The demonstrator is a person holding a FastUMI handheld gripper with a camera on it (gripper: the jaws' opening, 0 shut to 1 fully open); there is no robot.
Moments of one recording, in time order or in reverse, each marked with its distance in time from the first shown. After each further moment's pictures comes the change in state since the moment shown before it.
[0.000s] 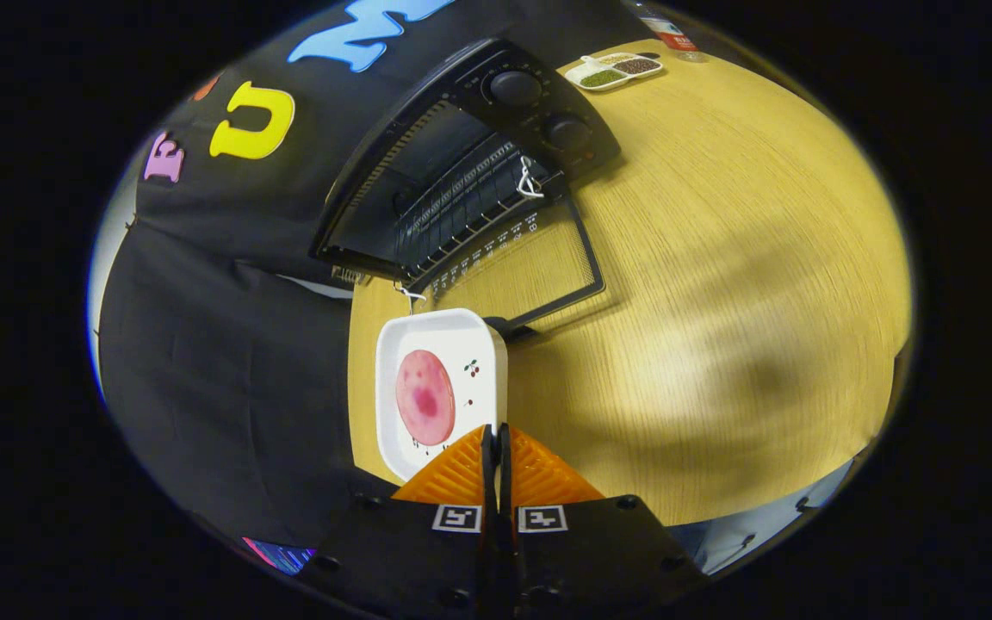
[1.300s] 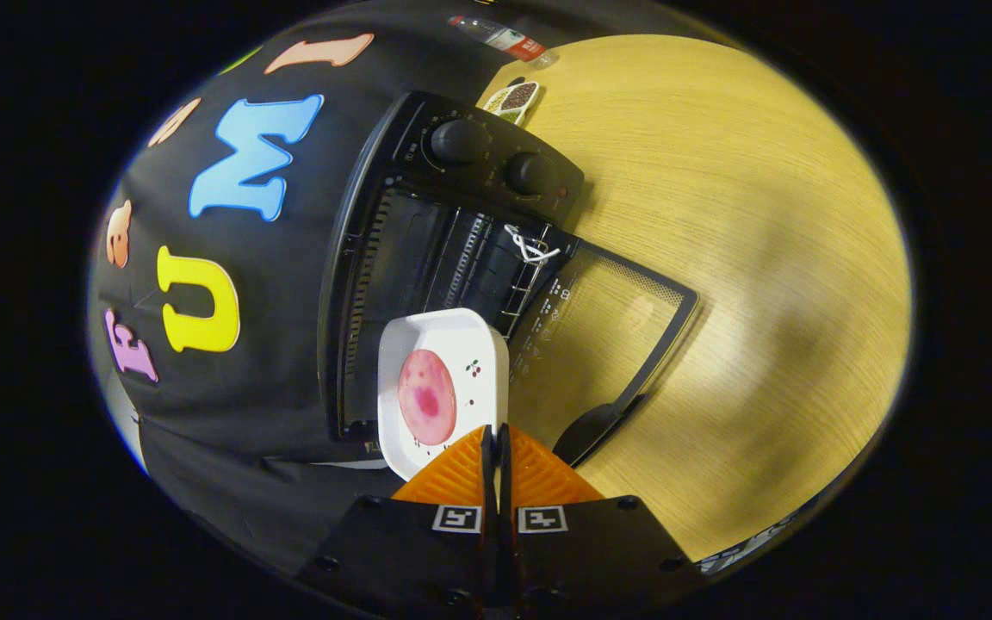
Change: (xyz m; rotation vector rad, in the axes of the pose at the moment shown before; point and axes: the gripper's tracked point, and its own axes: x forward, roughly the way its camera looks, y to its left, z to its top) arm 0.076 0.062 0.077 0.536 -0.398 0.012
